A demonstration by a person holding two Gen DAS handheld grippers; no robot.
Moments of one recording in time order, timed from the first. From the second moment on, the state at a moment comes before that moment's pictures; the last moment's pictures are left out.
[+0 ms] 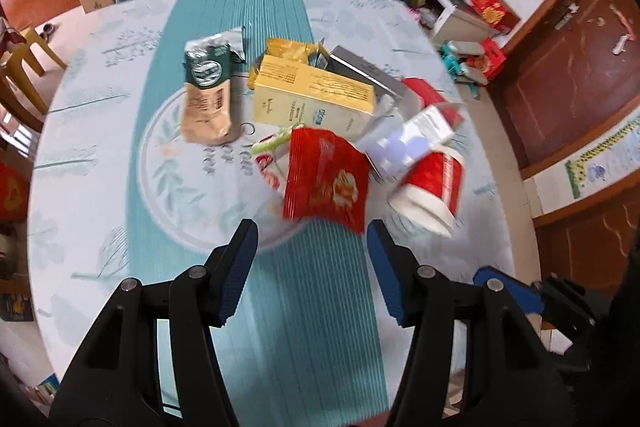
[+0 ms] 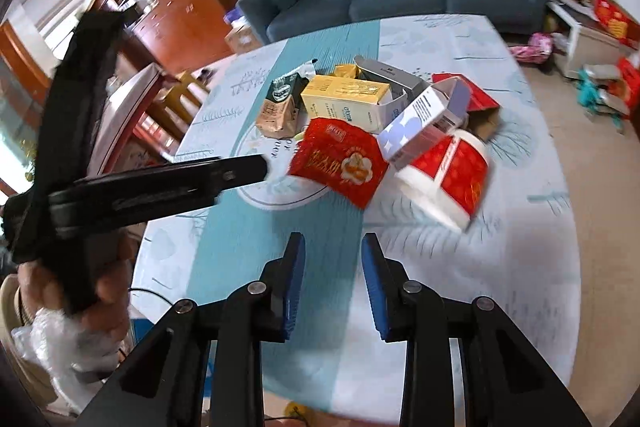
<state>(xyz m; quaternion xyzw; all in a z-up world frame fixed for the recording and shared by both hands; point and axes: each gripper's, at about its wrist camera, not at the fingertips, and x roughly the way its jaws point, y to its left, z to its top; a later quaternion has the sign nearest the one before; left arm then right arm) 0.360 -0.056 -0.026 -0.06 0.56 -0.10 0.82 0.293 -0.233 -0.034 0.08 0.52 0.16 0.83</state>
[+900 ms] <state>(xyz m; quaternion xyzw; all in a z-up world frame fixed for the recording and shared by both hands) 0.382 -0.040 -0.074 -0.15 0.59 -0.05 0.79 0.392 -0.212 -0.088 0.07 0.56 0.27 0.78</state>
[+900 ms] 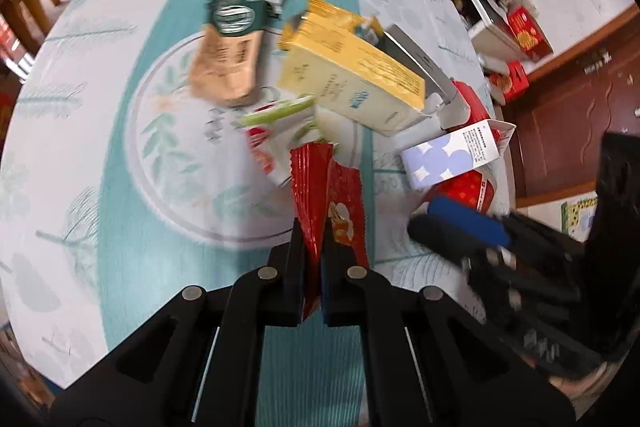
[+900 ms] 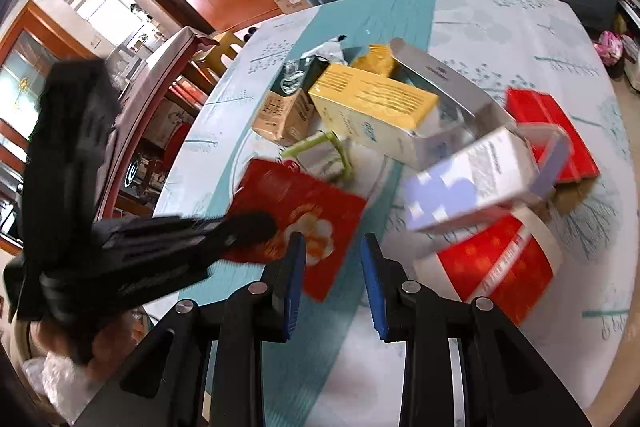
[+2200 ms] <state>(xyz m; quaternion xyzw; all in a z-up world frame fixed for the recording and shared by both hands) 0.275 0.089 -0.020 -0.23 0.50 0.07 0.83 0.411 -0.123 -0.131 0.14 0.58 0.19 0.78</state>
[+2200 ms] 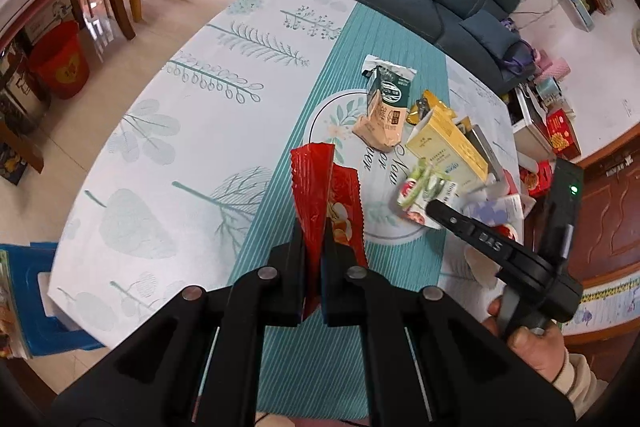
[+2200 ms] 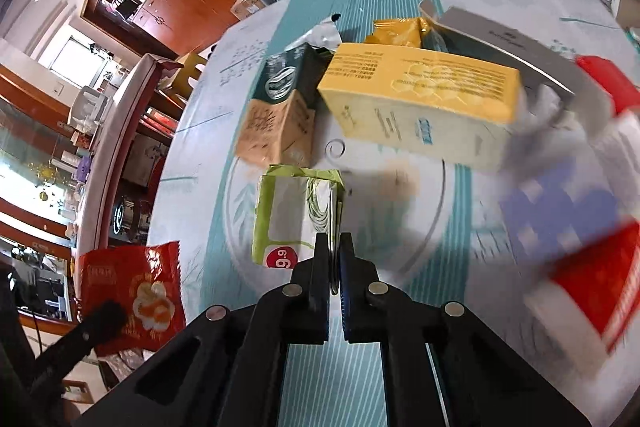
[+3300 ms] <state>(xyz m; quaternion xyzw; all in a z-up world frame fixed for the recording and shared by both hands) 0.032 0.067 -0.023 -0.04 0.56 -0.23 0.80 -0.016 -0.107 -0.075 0.17 0.54 0.02 0.82</state>
